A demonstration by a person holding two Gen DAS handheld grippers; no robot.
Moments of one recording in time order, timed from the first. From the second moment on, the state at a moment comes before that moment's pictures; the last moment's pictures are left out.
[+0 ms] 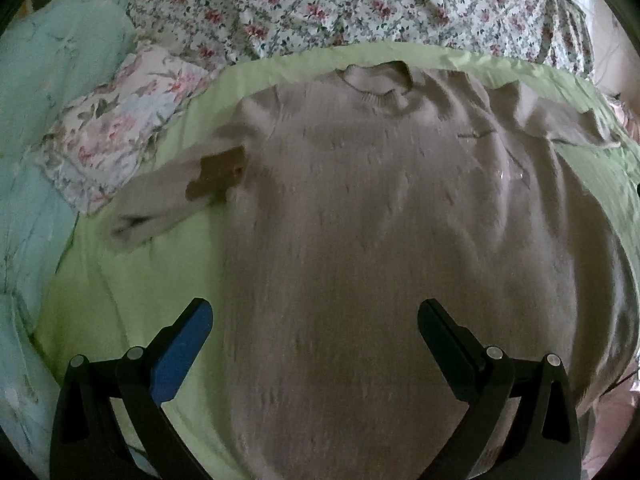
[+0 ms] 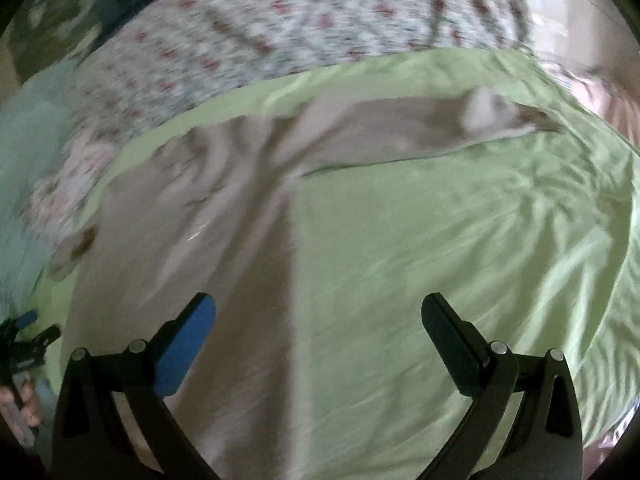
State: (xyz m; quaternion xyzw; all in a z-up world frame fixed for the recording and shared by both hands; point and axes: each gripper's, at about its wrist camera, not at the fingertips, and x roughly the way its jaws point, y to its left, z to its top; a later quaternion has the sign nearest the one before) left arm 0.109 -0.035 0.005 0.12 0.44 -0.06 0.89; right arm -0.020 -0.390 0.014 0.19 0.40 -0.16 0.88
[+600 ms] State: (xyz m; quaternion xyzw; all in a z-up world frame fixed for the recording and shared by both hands) left arm 0.167 -0.069 -0.013 0.10 0.48 -0.06 0.87; right arm 0.024 -0.676 -0.010 0.37 0.30 -0.37 0.79
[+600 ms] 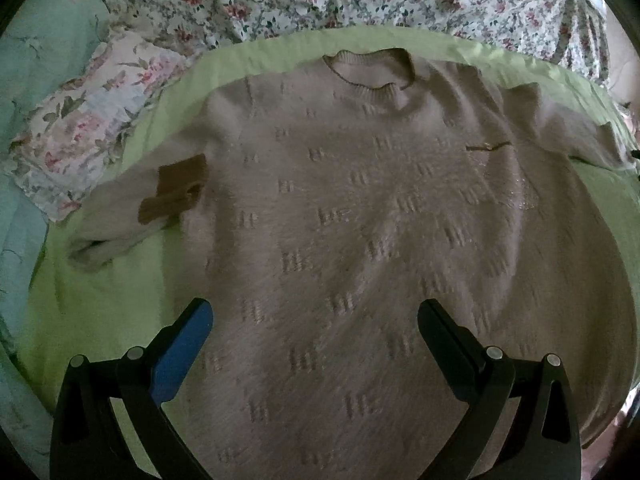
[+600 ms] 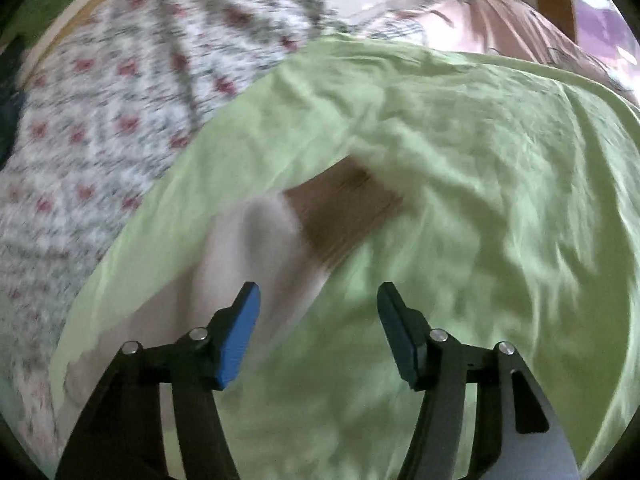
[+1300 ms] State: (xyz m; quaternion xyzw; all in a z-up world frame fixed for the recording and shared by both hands) left arm 0.160 -0.045 -0.018 0.06 0.48 -0.07 0.87; right arm 0.173 -0.459 0.034 0.32 0.33 -0.10 0.88
